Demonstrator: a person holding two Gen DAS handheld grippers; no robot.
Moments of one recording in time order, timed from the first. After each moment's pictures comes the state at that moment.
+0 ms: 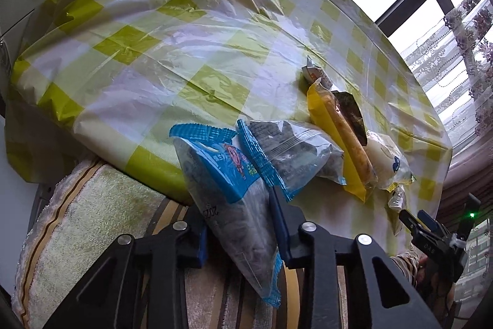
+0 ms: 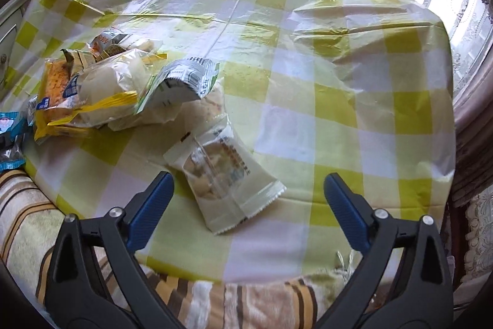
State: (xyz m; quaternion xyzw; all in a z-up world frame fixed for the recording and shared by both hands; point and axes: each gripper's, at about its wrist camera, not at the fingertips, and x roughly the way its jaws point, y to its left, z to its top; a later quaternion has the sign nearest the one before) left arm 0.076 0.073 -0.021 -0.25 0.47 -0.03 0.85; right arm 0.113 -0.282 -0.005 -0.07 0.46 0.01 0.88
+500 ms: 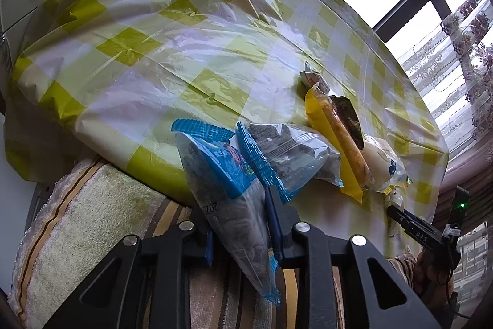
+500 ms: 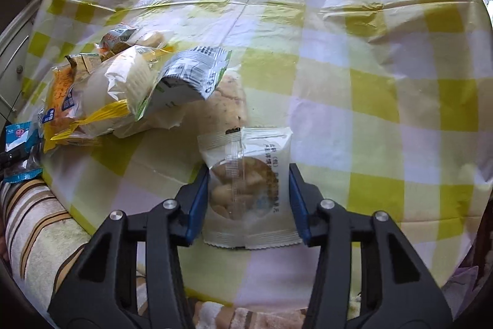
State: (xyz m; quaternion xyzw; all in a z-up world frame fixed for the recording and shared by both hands) left arm 0.071 0.076 -0.020 -0.26 0.46 -0.03 0.85; right arm 0.129 -0.286 -0.019 -0.03 0.49 0.06 0.87
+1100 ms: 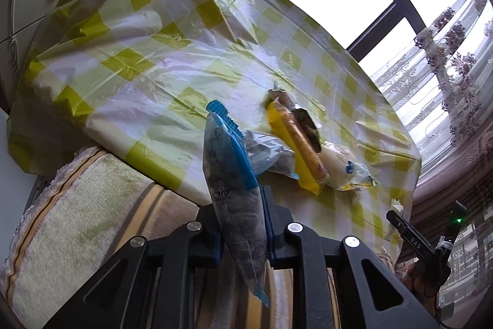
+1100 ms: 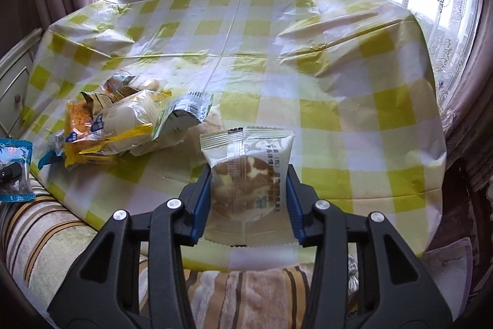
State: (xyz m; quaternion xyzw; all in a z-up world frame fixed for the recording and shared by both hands) left arm 0.027 0.071 0.013 -0.28 0.40 -0.07 0.87; right arm 0.069 -0.302 0.031 0.00 0.39 0.00 0.92
